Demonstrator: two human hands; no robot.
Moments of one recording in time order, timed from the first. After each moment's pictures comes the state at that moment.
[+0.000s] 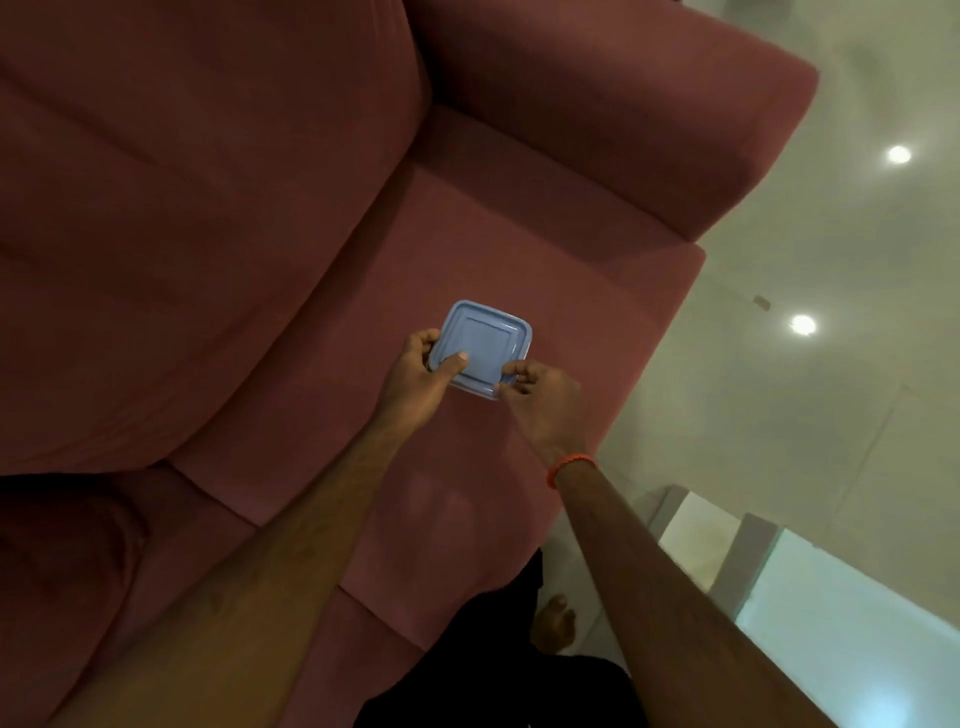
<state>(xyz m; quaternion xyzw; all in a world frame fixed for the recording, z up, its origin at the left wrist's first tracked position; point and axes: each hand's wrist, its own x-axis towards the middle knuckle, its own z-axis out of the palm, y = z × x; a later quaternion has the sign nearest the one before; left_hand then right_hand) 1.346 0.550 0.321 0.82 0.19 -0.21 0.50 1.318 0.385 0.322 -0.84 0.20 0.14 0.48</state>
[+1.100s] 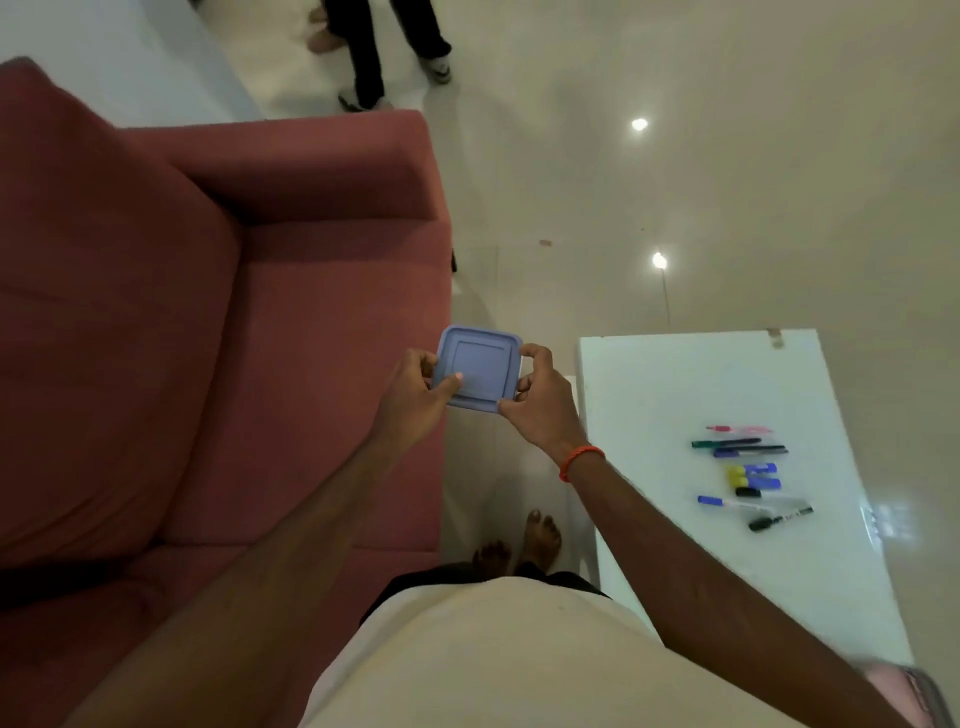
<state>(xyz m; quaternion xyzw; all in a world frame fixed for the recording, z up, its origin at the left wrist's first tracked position) 1.071 0.405 0.507 0.89 -0.13 -0.23 0.37 0.963 0.256 0.491 -0.80 0.31 -0.02 0.51</state>
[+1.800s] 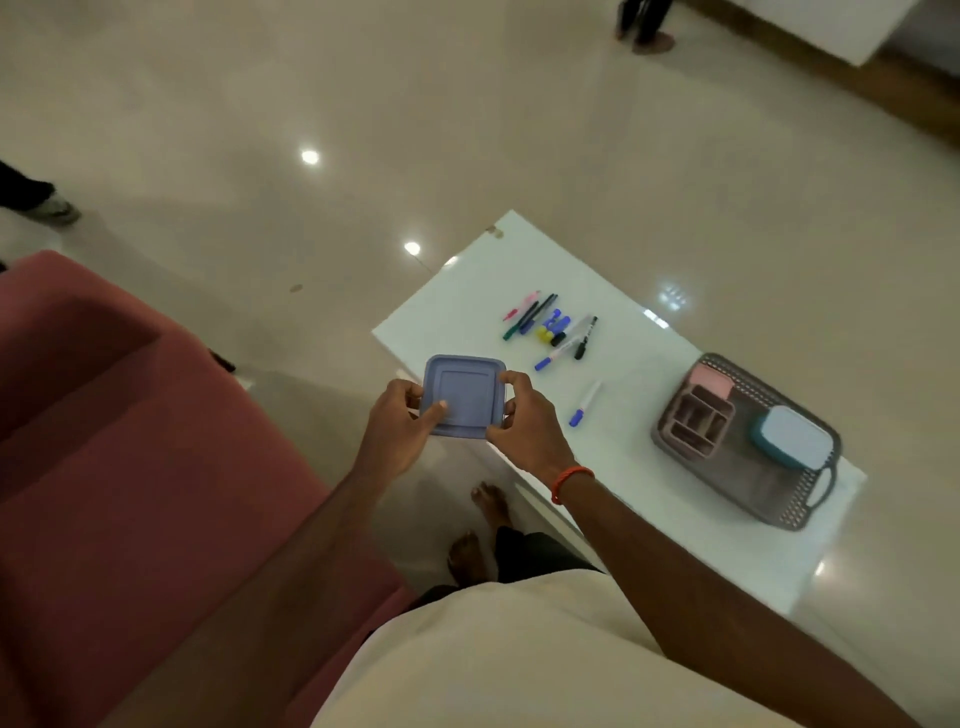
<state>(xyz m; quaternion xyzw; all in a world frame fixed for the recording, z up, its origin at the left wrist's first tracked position) 0.941 0.341 0.494 0.76 -0.44 -0.39 0.27 0.756 0.303 0.482 -0.64 0.61 -0.15 0.44</state>
